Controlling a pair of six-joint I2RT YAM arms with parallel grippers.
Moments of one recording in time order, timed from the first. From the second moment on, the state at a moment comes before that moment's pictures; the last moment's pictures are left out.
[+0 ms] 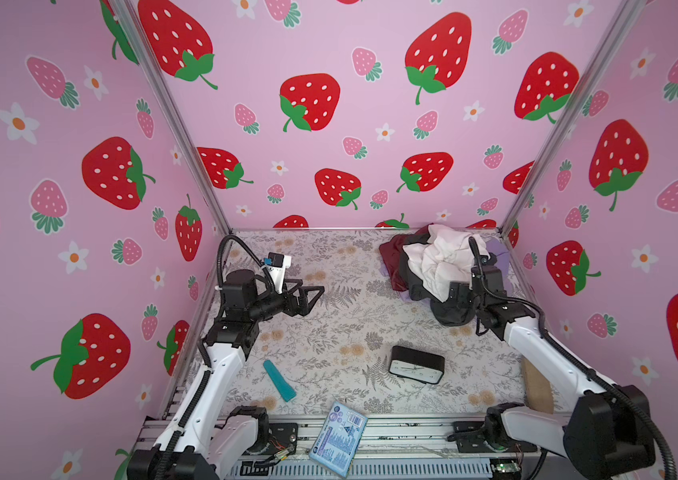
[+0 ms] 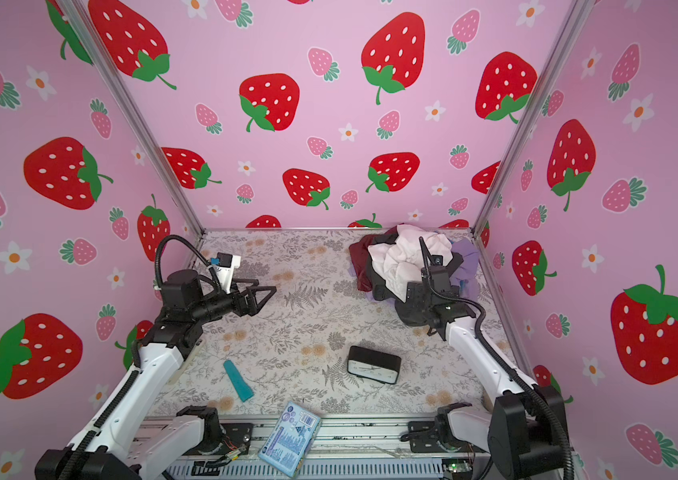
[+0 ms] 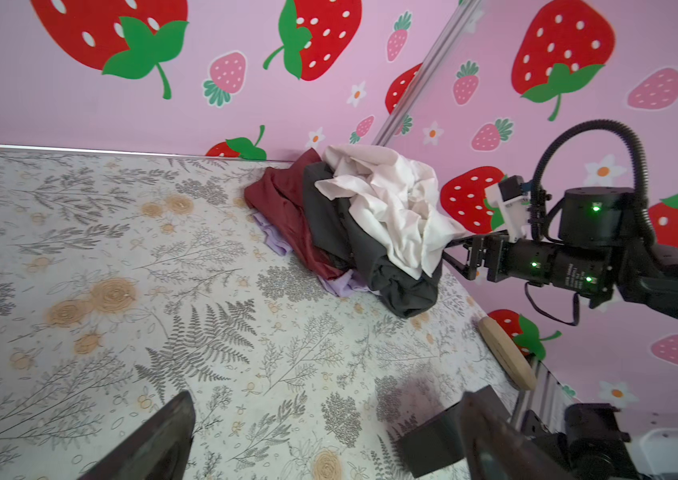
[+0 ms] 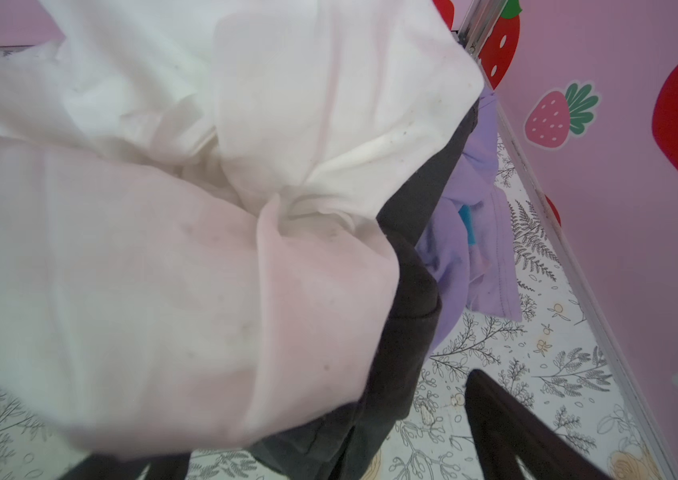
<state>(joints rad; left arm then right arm) -0.05 0.99 0.76 -0.16 0.79 -0.21 0.32 1.18 0.82 -0.36 0.32 0.19</state>
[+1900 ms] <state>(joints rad) -0.08 0.97 0.67 -0.05 0.93 -0.25 0.78 1.90 1.36 -0.45 0.70 0.12</state>
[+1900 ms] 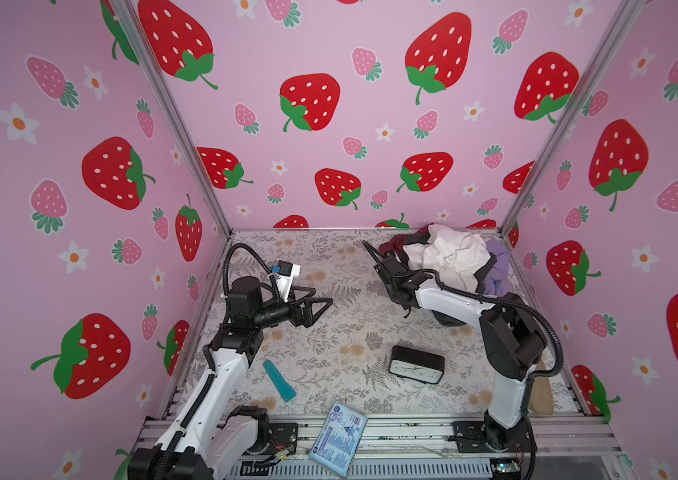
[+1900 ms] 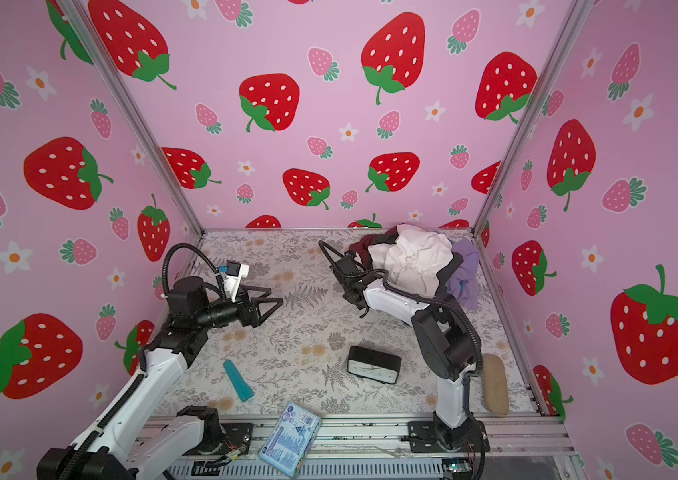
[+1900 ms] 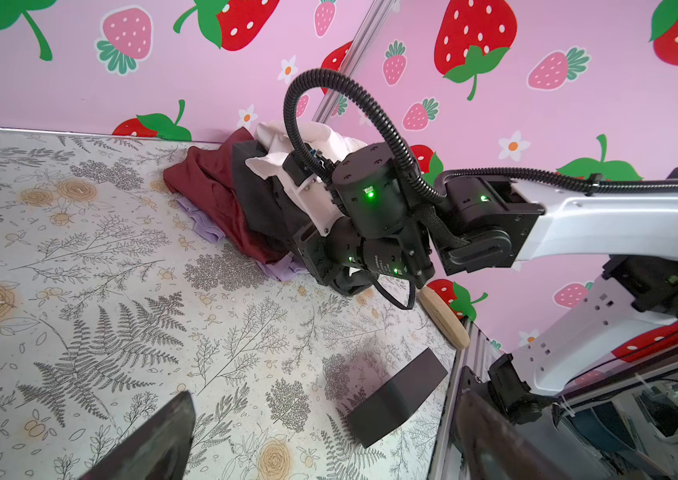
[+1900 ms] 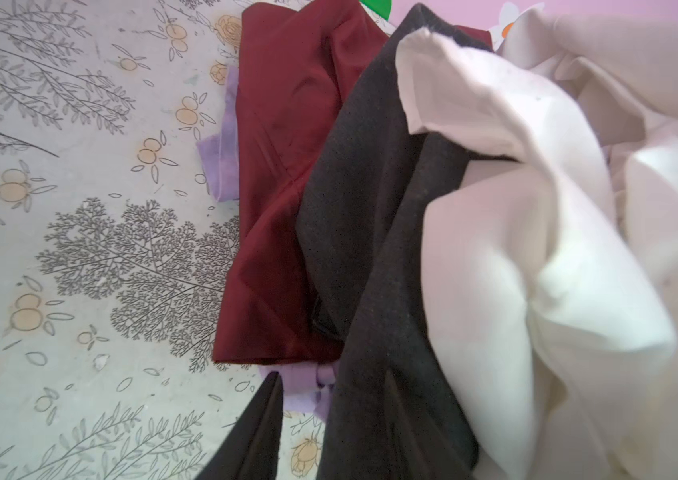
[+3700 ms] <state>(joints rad) -0.09 1.00 0.66 -0.02 0.93 -0.26 0.71 1.88 1.38 -0.39 0.83 -0.04</state>
